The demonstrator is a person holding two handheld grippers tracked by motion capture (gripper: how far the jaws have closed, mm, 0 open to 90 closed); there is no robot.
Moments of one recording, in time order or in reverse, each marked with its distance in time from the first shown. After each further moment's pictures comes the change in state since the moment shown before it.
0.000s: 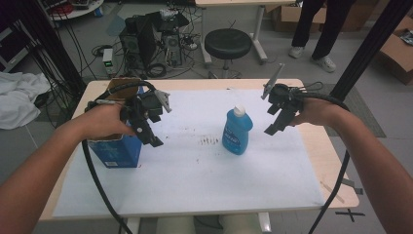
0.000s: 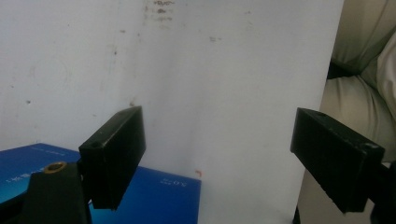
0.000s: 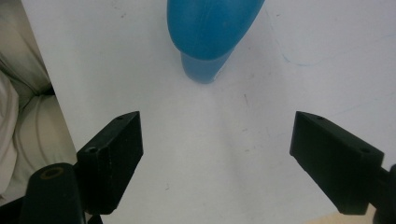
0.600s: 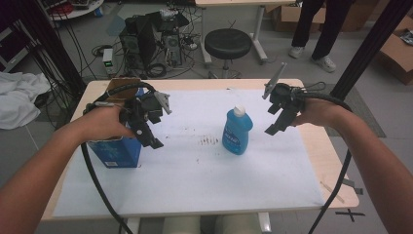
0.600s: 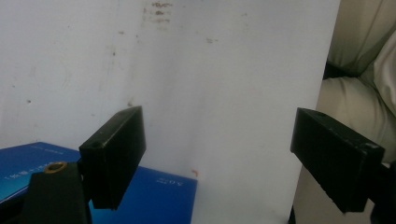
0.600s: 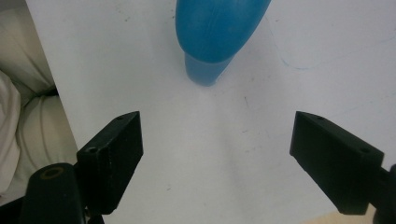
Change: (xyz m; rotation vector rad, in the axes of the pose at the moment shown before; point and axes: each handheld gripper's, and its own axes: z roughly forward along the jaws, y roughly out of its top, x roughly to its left) left arm -0.008 0.000 -0.003 -0.003 0.012 -0.004; right arm 0.005 0.000 -0.006 -0.014 -0.012 -0.009
